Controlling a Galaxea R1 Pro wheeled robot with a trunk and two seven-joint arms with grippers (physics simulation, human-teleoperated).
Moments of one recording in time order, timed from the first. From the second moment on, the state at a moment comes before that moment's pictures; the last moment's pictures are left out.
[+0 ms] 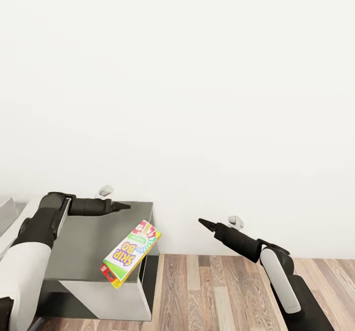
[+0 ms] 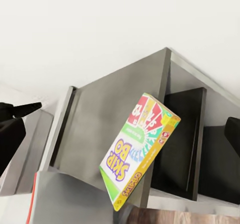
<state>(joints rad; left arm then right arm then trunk) -0.85 0.22 0.20 -0.89 -0.30 0.97 -1.29 -0.33 -0.05 0.02 -1.43 -0.79 0.76 0.29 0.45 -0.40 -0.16</state>
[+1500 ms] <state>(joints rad) -0.69 0.23 0.20 -1.24 -0.31 1.00 -1.49 -0.33 -0.04 0.02 -1.43 -0.79 0.76 0.29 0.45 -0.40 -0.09</state>
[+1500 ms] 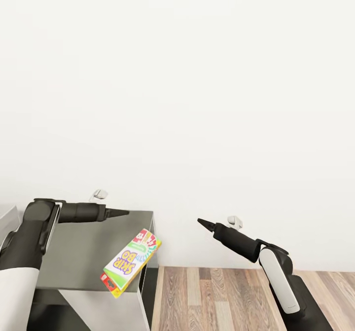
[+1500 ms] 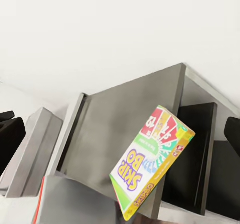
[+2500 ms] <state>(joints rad) -0.69 0.23 0.20 -1.23 -0.31 1.00 -1.50 -0.33 -0.04 0.02 -1.43 -0.79 0.76 0.29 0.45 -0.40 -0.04</state>
